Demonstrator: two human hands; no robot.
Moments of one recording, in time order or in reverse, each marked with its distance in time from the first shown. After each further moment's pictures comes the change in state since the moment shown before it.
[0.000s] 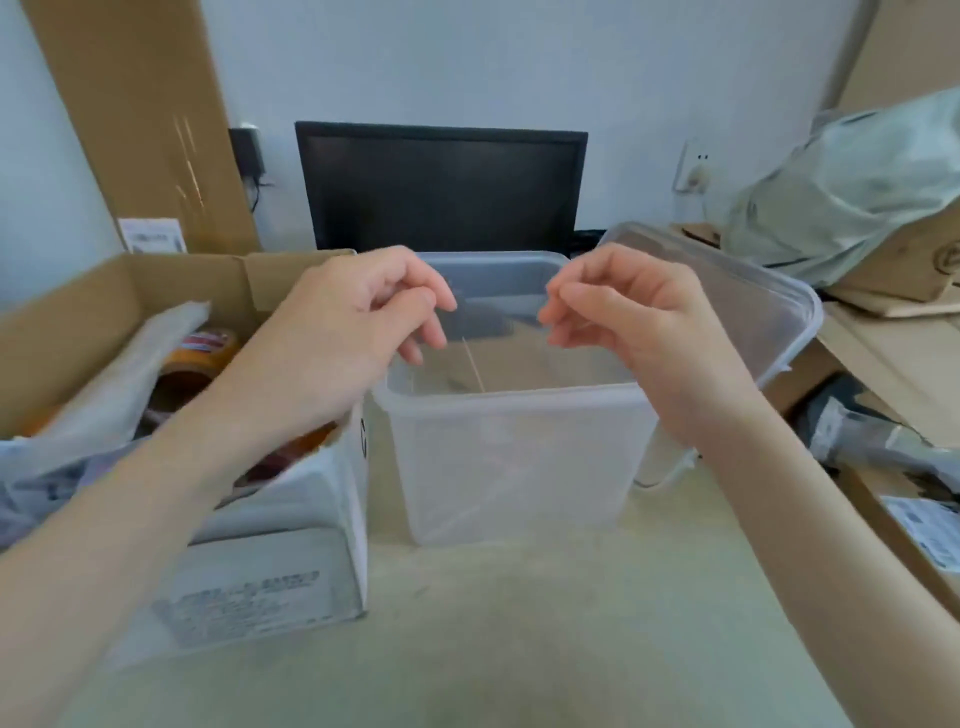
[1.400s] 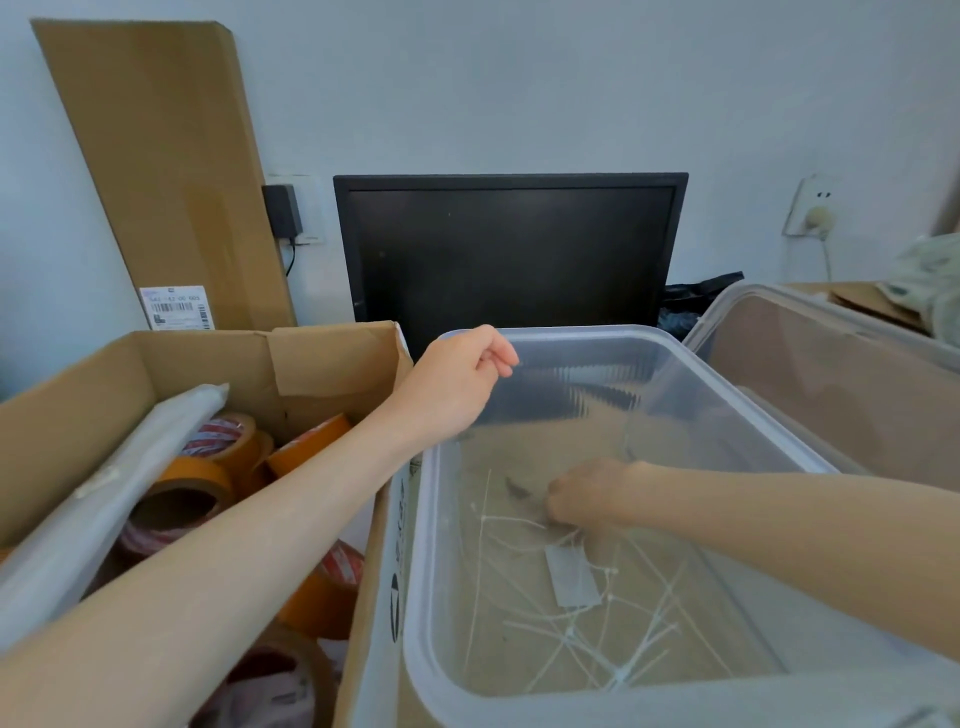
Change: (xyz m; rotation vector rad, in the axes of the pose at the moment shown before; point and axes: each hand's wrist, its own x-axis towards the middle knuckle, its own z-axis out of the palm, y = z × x) left_hand 0.174 -0.148 0.054 0.159 -0.036 -0.103; right_hand 0.156 0.231 0.038 -1.666 -1.280 0.101
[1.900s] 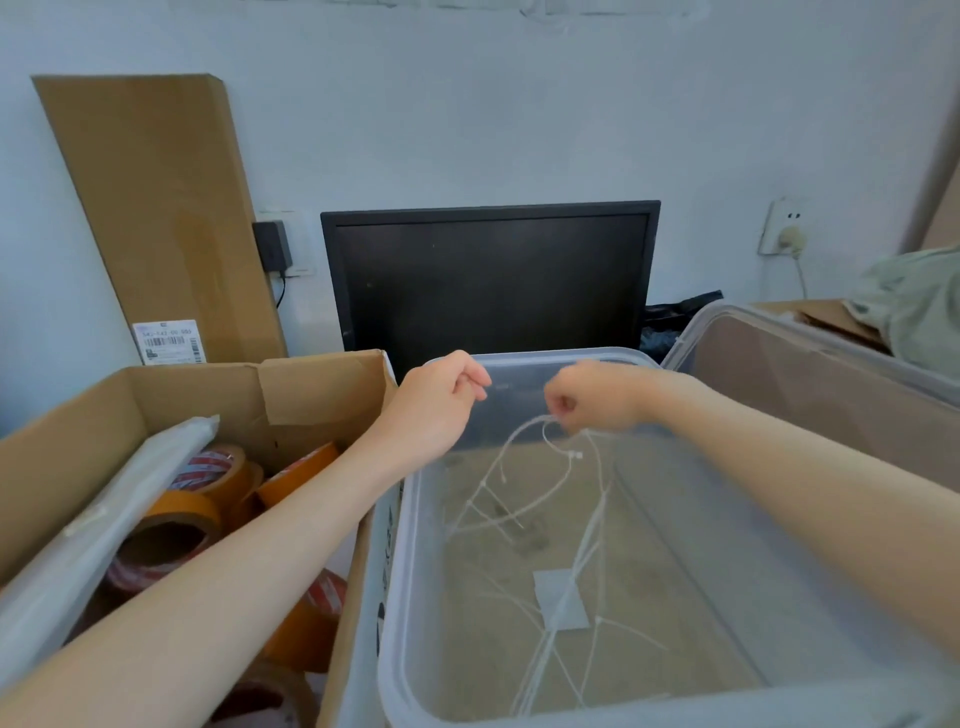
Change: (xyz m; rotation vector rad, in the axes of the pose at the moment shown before) left_hand 0.002 0.003 -0.001 0.016 0.046 -0.047; right_hand -0.060 0.074 -0.070 0.481 0.423 0.168
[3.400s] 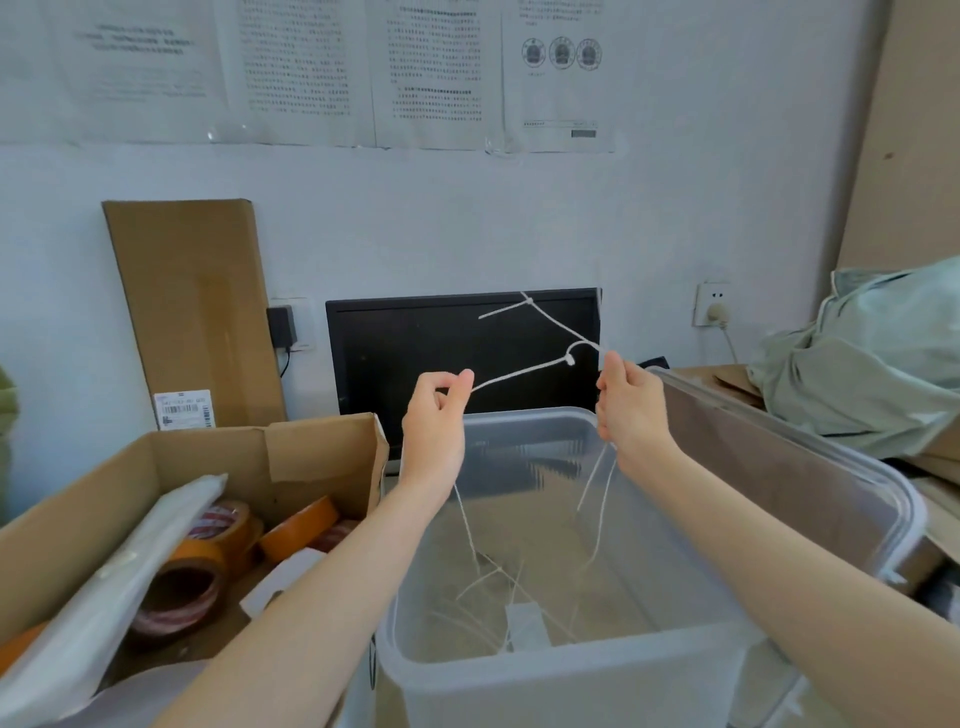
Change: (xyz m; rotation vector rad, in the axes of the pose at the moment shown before) left_hand -0.006 0.056 0.010 -0.540 0.380 -0.128; right_hand -0.075 -0.011 -0.018 1.382 1.013 0.485
